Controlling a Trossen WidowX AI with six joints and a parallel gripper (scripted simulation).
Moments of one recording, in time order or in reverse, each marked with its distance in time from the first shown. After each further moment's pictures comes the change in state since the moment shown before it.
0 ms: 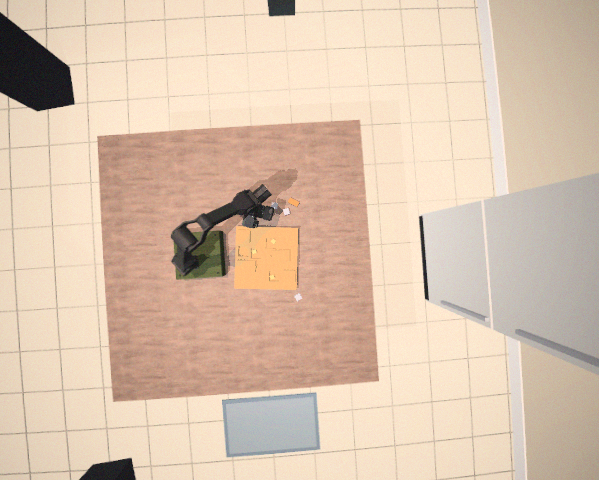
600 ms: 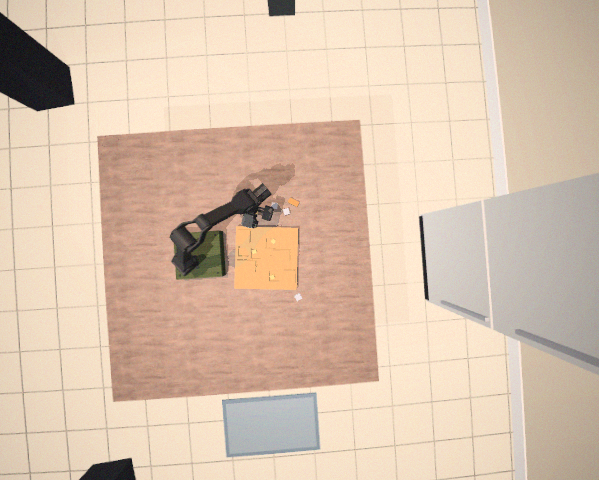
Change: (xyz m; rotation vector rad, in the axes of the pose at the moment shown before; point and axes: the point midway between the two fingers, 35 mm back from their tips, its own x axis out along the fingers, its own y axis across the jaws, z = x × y) arm -0.012 -0.001 0.001 0.000 -0.017 -0.011
